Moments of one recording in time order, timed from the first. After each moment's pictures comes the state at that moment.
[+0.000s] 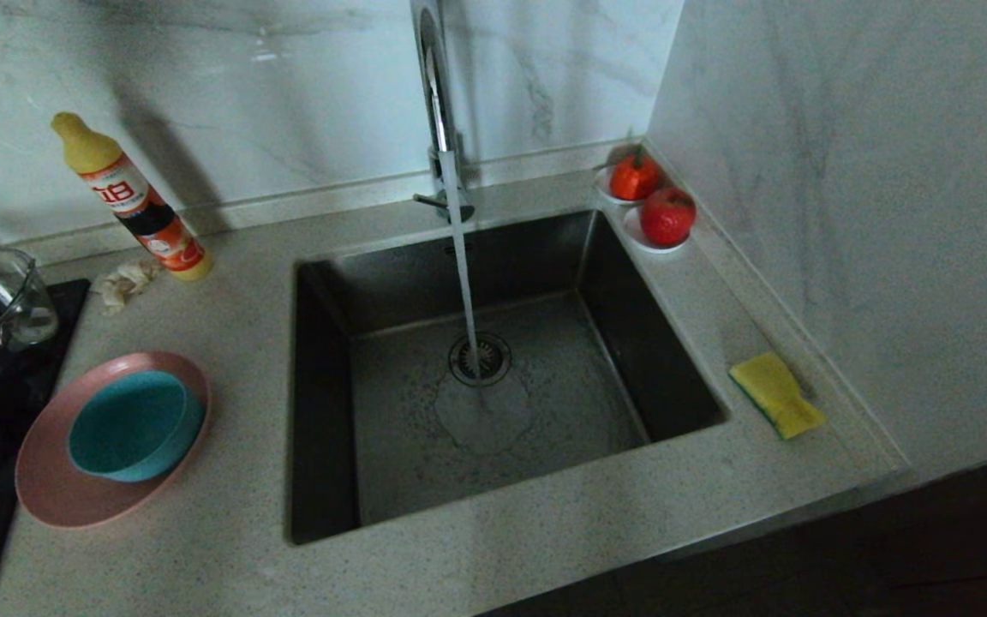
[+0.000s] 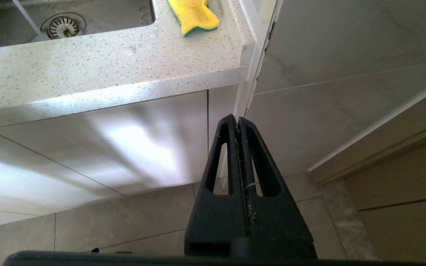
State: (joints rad) left arm 0.43 1.39 -1.39 0.30 0.10 -0.17; right arm 0.00 0.00 0.00 -0.01 -0.01 0.01
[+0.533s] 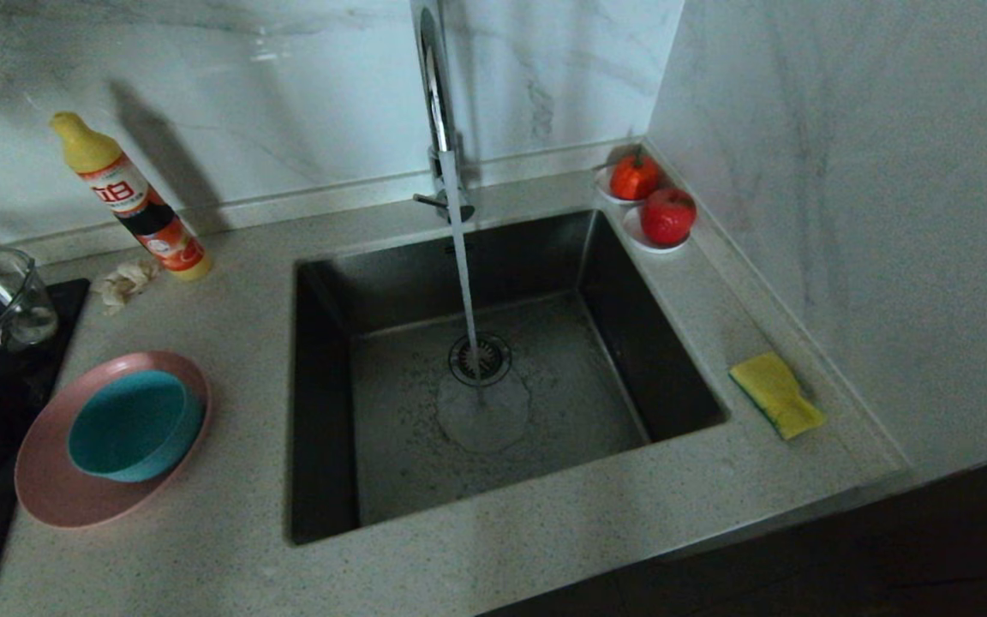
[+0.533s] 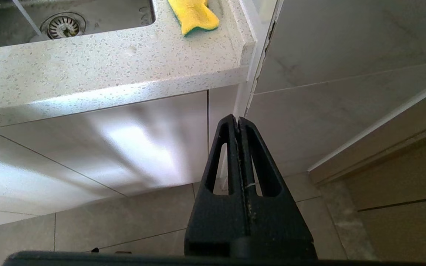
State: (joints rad) left arm 0.63 1.66 -1.39 -0.20 0.09 -0.03; right arm 0.00 0.00 0.00 -0.01 -0.01 0.01
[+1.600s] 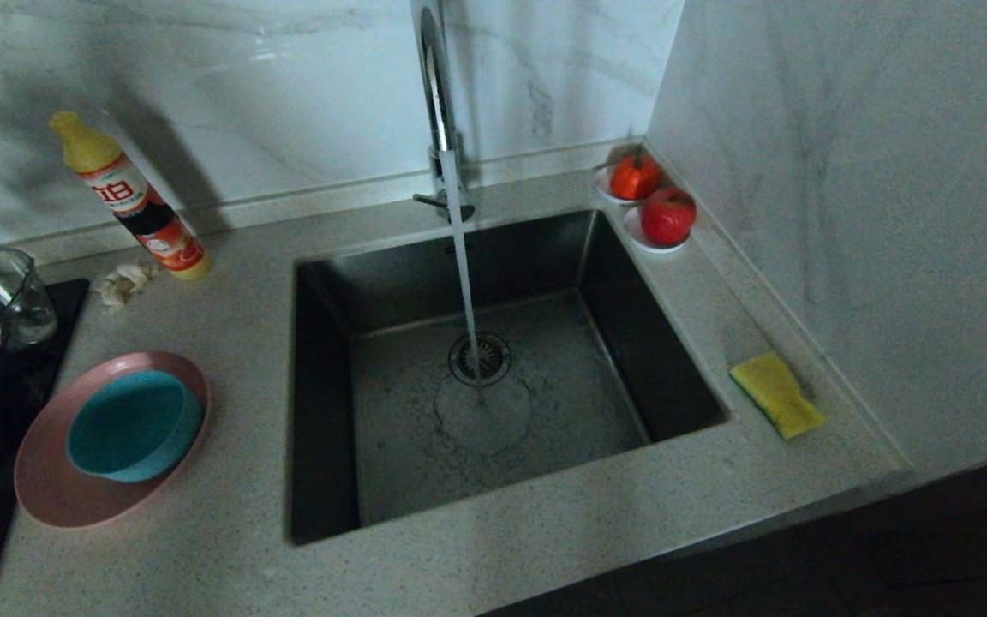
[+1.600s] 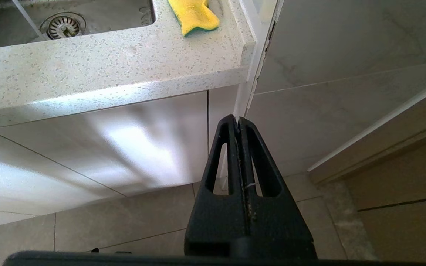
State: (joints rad) left arm 0.61 2.03 -1.53 -0.36 0.16 -0.07; right arm 0.00 0.00 0.00 -0.01 -0.01 0.01
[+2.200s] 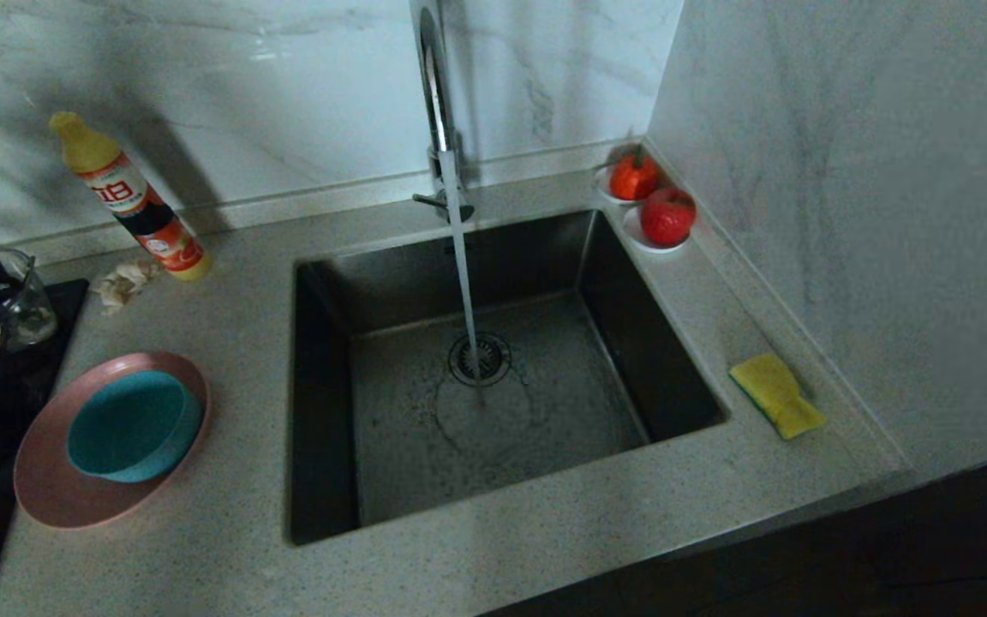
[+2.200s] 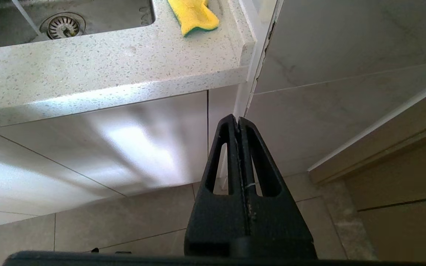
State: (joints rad) left arm 0.56 2.06 -1.56 -0.35 0.21 -0.08; right arm 0.00 0.00 0.00 -0.01 -0.01 0.01
